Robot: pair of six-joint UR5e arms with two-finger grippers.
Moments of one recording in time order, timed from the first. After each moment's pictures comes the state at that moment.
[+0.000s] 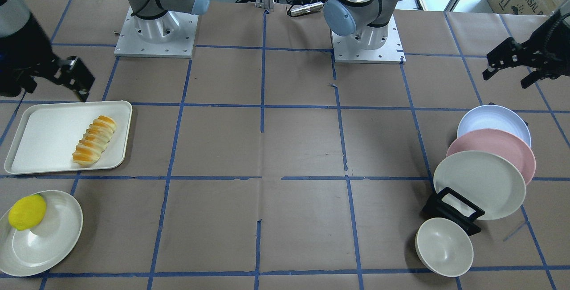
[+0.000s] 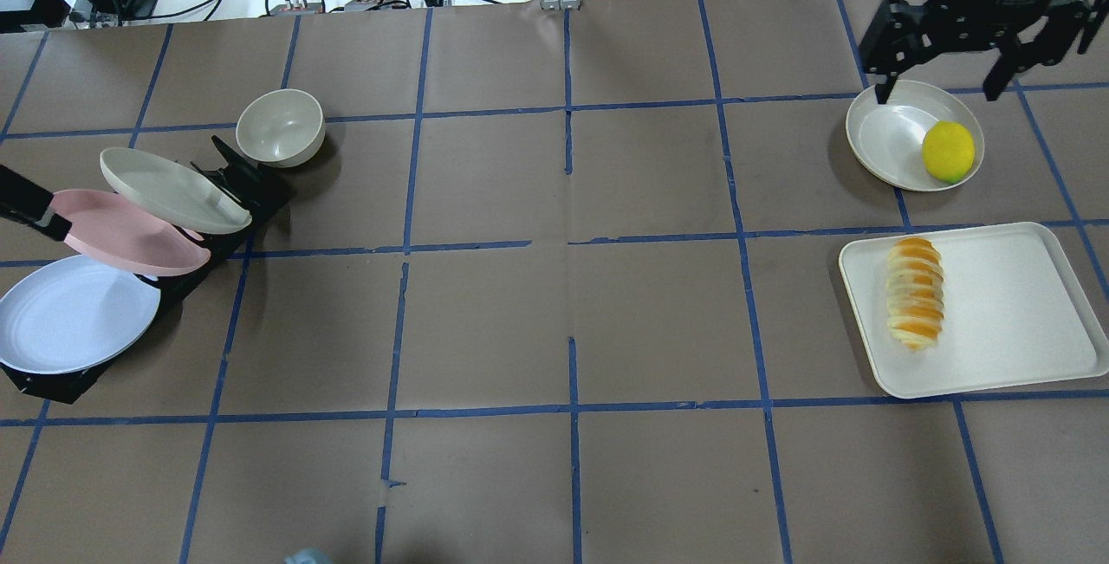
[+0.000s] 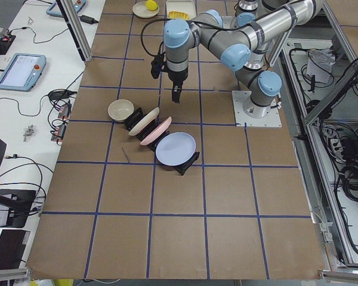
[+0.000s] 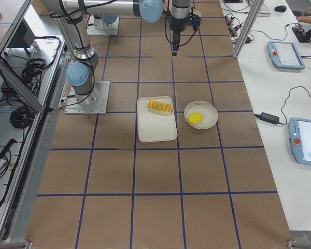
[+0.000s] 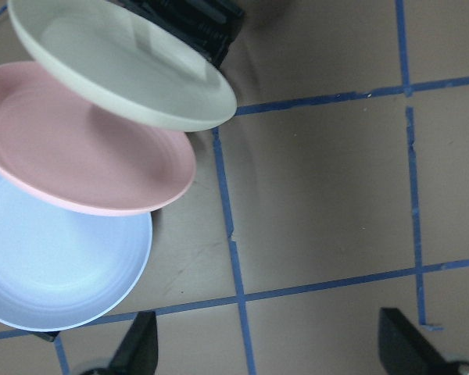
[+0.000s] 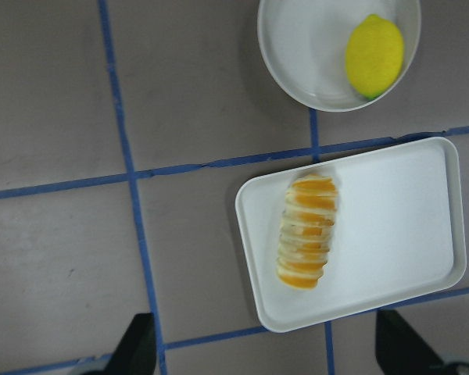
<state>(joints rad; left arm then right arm) -0.87 -1.53 -1.68 -1.59 1.53 0.88 1.34 -1.51 1.52 -1.56 -1.68 -0.05</state>
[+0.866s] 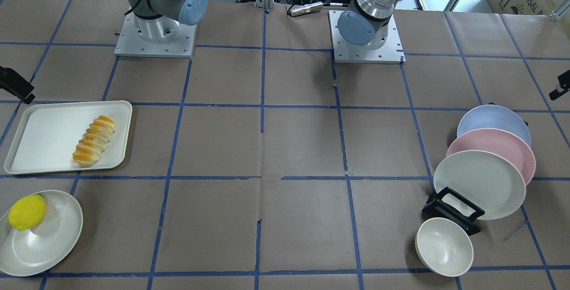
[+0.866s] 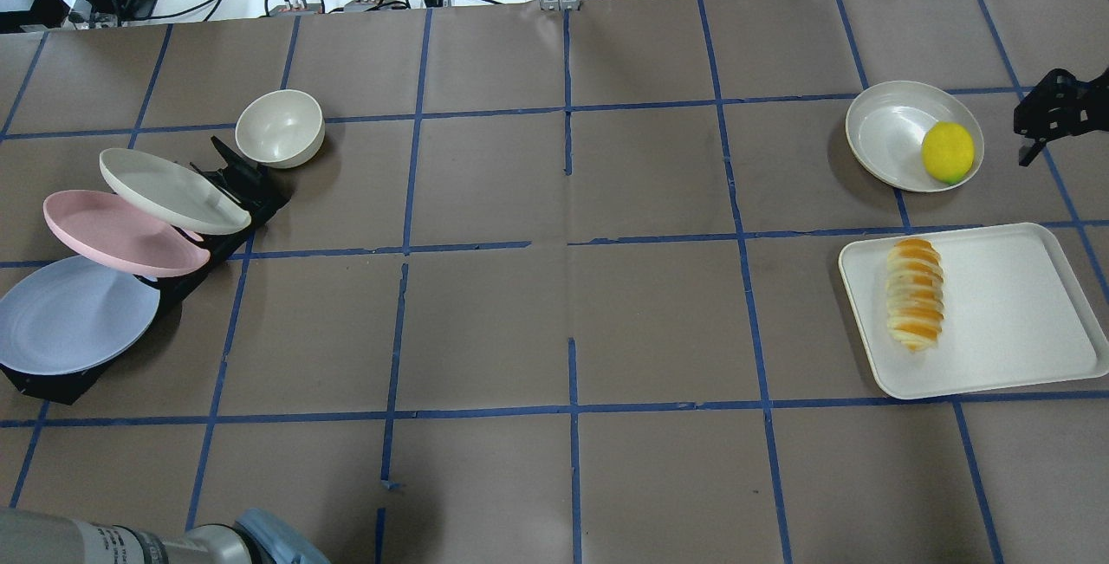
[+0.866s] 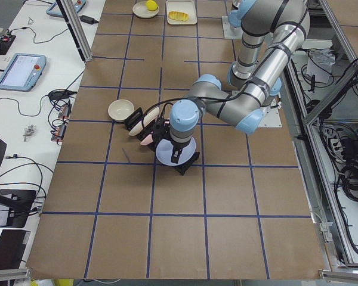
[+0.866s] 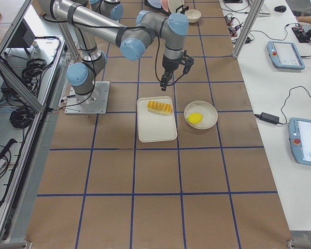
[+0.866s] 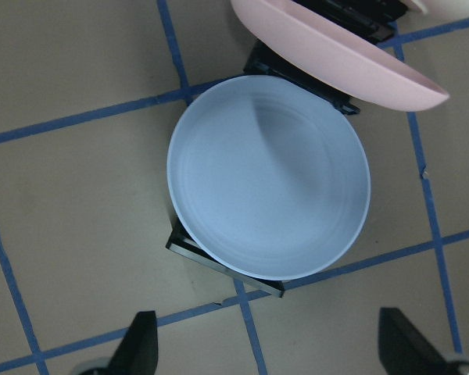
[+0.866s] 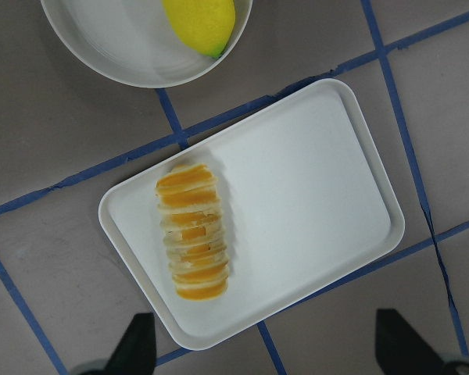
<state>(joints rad) -0.59 -1.88 -1.50 -1.48 1.43 1.23 1.10 -1.56 1.68 -1.67 -1.69 -0.08</state>
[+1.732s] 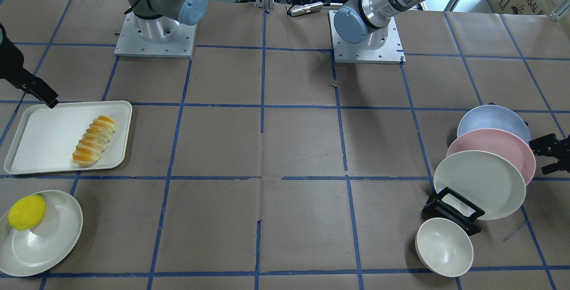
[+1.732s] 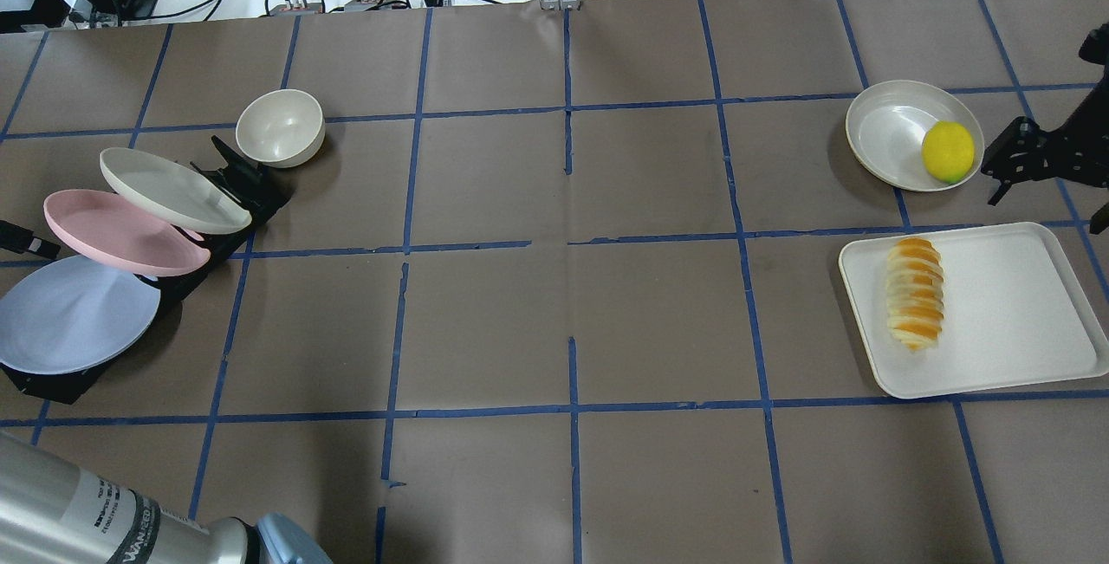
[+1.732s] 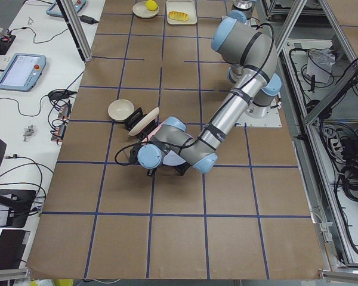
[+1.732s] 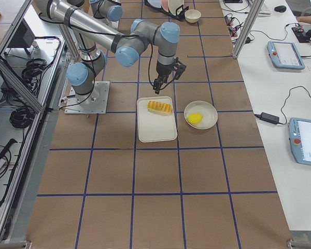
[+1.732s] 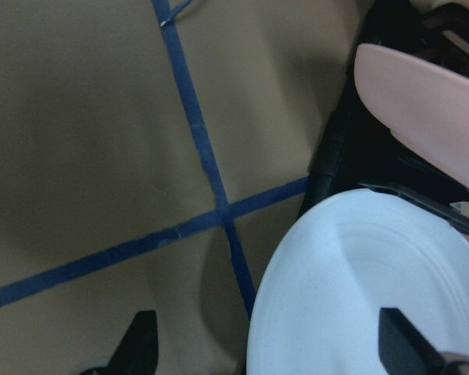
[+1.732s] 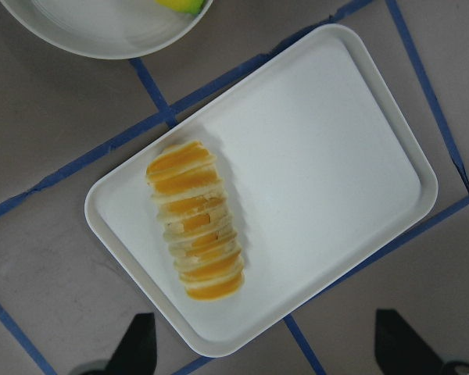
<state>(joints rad) -0.69 -2.19 -1.41 -1.39 1.34 1.21 1.11 -1.60 1.88 -1.81 -1.68 0.07</state>
